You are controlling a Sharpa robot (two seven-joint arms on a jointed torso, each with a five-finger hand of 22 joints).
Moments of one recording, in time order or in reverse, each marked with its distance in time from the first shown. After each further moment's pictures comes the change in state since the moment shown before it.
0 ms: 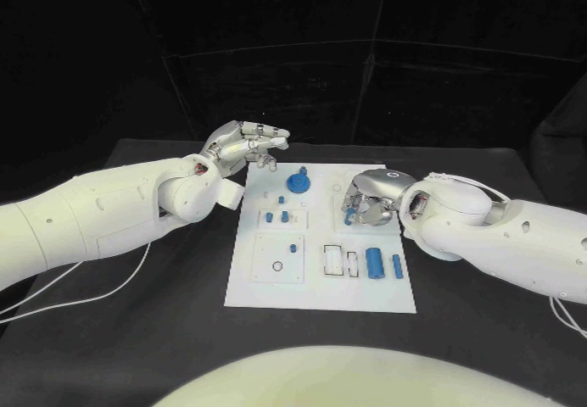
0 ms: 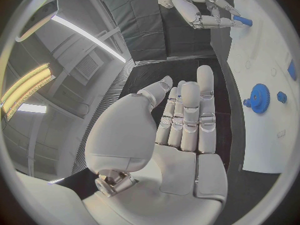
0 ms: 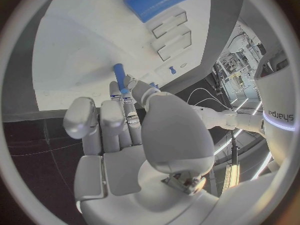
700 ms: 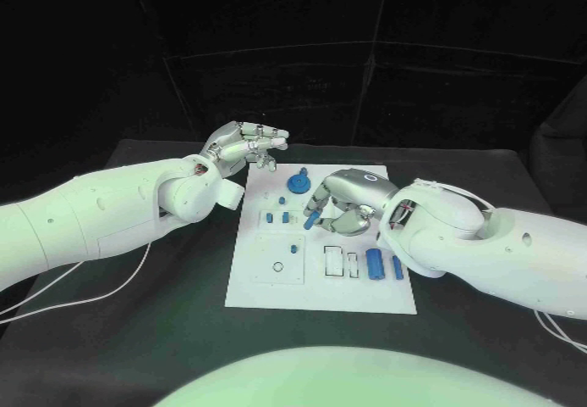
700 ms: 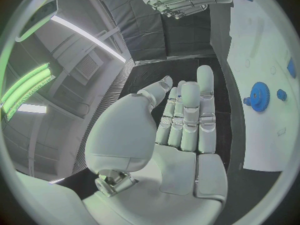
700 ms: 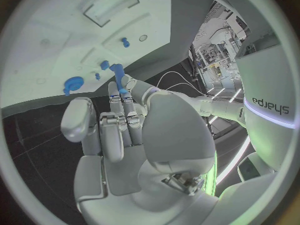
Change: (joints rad) left arm 0.000 0.001 0.000 -0.007 0.000 0.001 -0.001; left_hand 0.000 0.000 -0.003 -0.003 0.000 0.000 0.000 0.000 0.000 0.000 0.000 0.000 0.000 0.000 0.000 0.000 -0.001 0.000 0.000 0.000 0.000 -0.001; right arm 0.000 0.038 0.003 0.158 0.053 -0.120 0.088; right_hand -0.006 -0.015 0.072 -0.018 0.013 0.010 0.011 -0.015 -0.001 0.012 0.016 -0.027 0.001 0.002 0.017 0.350 0.419 0.000 0.005 0.020 0.017 0.017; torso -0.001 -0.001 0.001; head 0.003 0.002
